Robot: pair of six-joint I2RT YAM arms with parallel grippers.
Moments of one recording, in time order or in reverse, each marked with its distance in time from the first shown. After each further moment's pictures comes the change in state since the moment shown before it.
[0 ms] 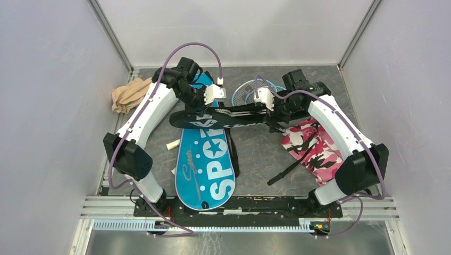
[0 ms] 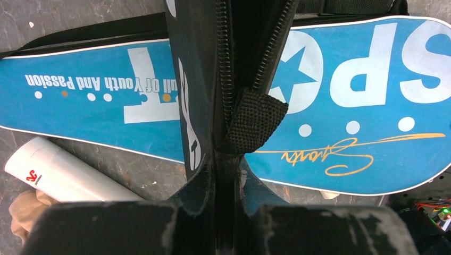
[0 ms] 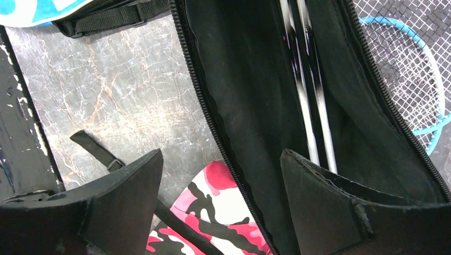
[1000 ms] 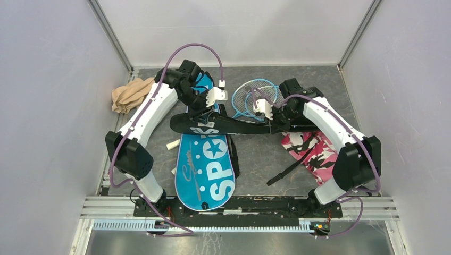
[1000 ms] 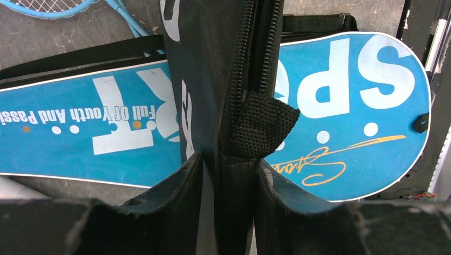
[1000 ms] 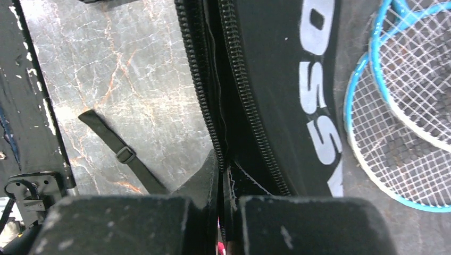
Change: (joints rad) left arm -0.005 0.016 -0.009 -0.039 0.111 0.020; right arm 0.000 0.055 -0.097 -0.017 -0.014 -0.104
